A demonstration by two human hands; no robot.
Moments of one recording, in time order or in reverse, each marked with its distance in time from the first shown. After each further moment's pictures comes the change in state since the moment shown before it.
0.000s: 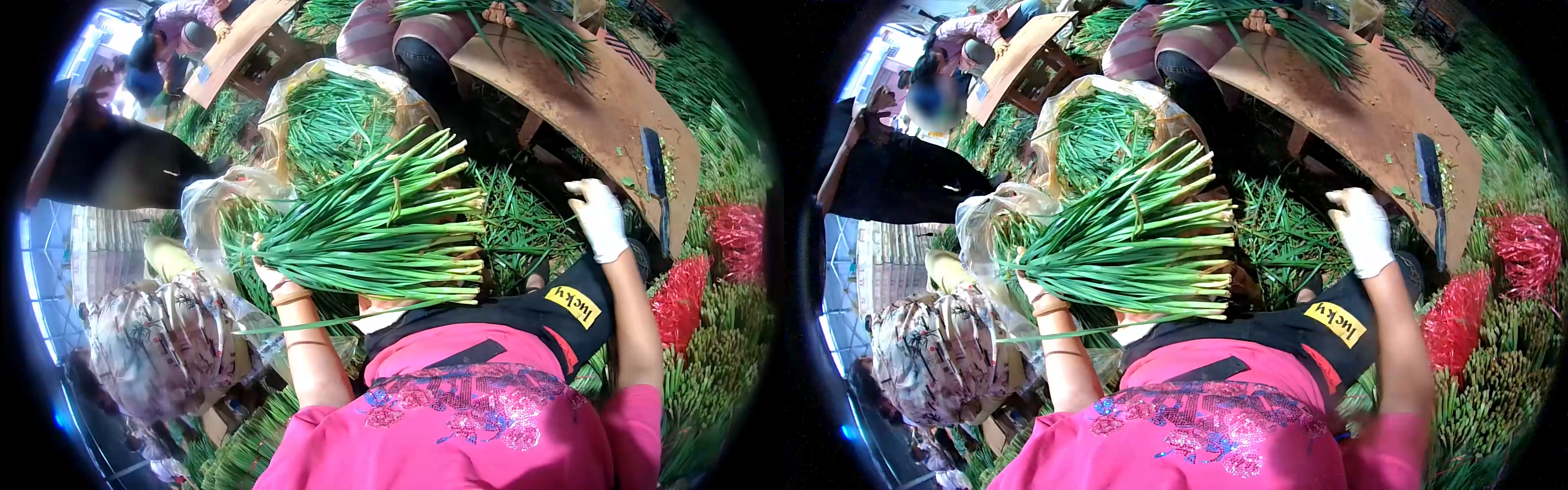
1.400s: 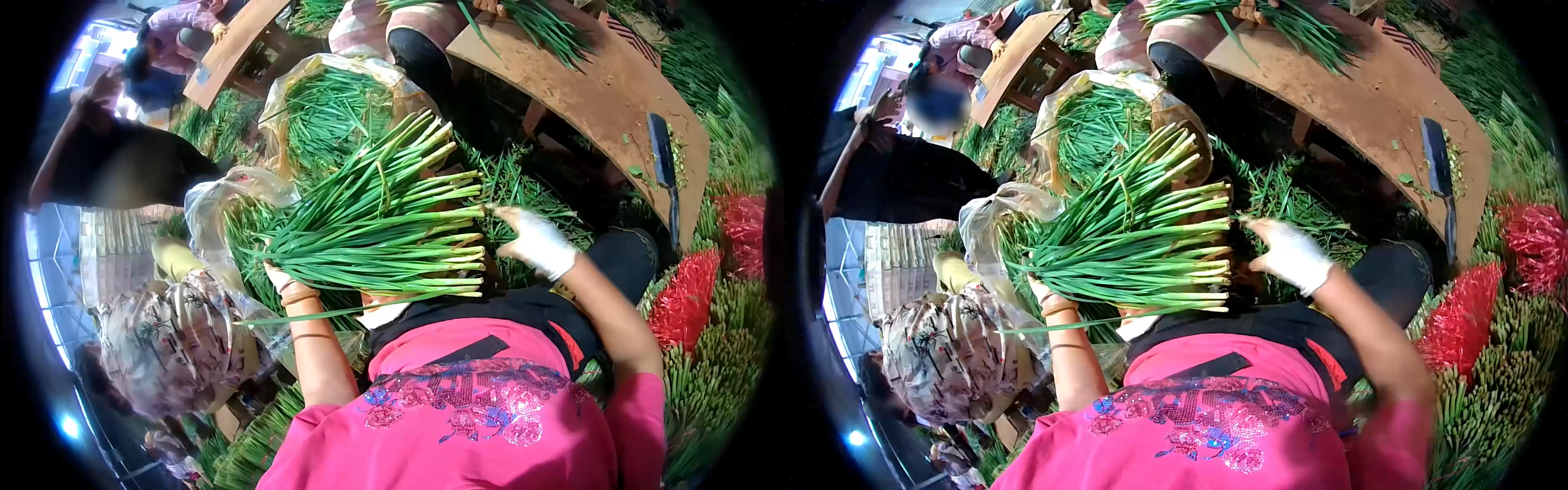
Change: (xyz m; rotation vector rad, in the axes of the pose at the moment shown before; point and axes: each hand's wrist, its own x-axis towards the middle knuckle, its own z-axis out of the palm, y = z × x) left_hand -0.021 -0.012 -0.002 -0.001 0.143 -0.014; right_hand -0.020 -0.067 0.057 0.380 -0.463 -0.142
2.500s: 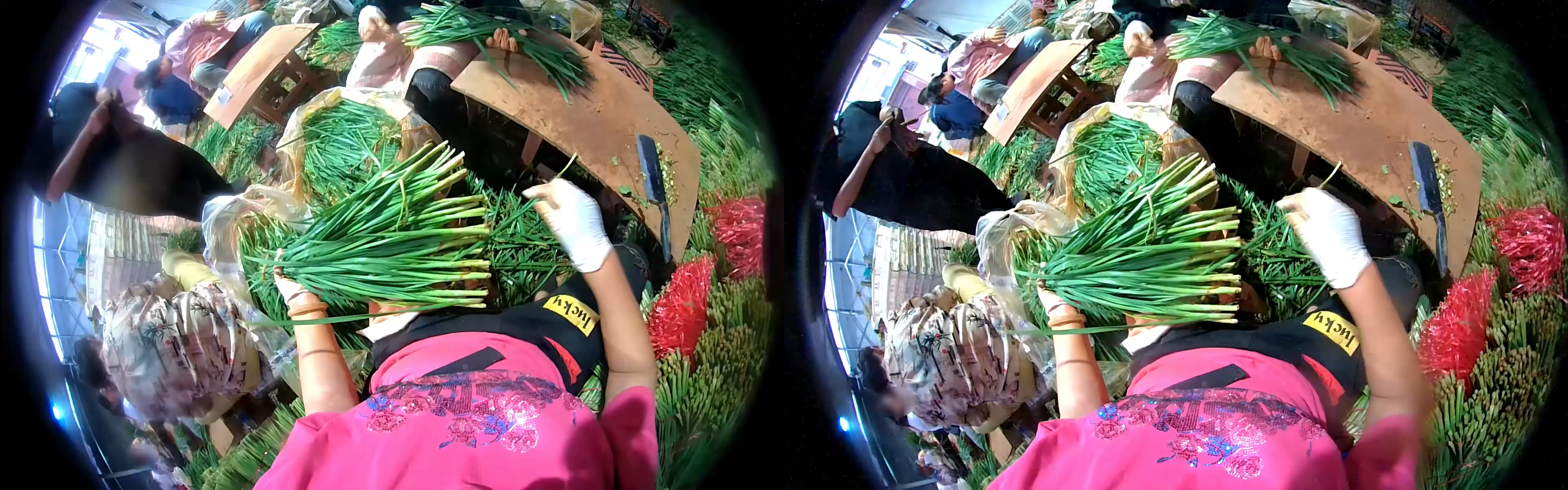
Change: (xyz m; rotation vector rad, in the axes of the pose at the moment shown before) left_hand -0.009 0.001 0.030 0.004 0.116 0.039; right_hand -0.001 -0.025 -0.086 -0.099 0.430 0.025
